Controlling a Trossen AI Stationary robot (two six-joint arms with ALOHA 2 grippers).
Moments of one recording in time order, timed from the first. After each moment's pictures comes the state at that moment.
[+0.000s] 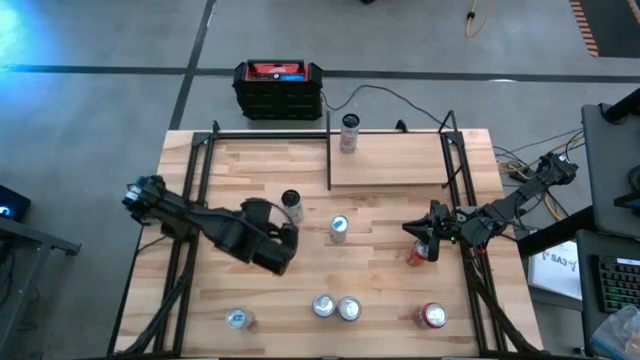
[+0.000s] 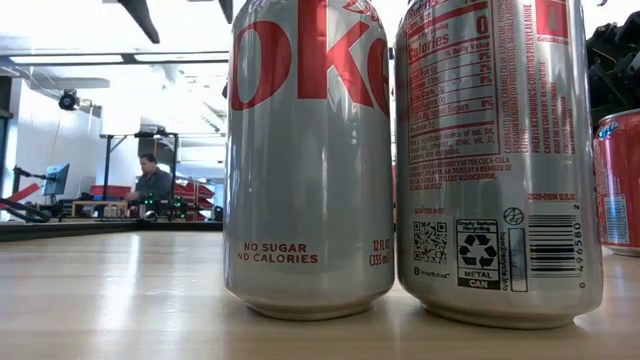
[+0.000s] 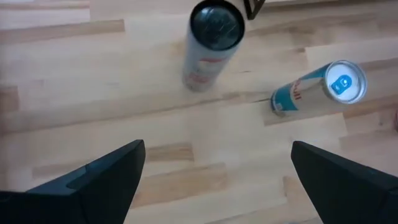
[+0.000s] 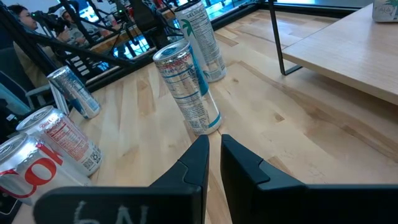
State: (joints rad) left arm -0.44 1.70 1.75 -1.57 -0.50 -1.87; right arm 0.59 0.43 0.06 0.00 0.71 0.63
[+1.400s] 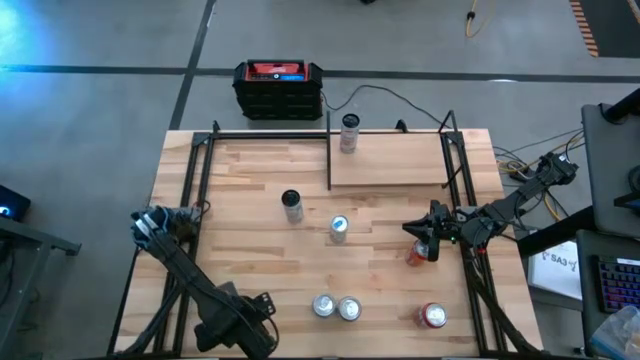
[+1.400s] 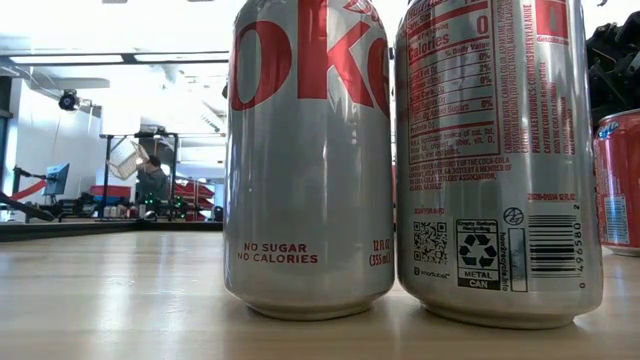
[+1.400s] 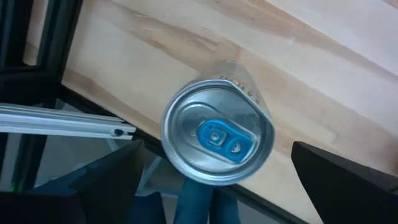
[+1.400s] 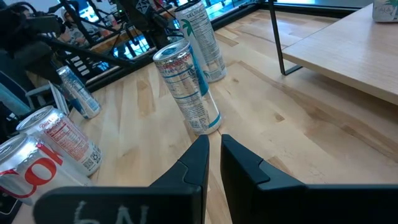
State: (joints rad) left arm -0.79 1.94 1.74 -1.40 0.15 -2.85; right arm 0.59 0.43 0.06 0.00 0.71 0.63
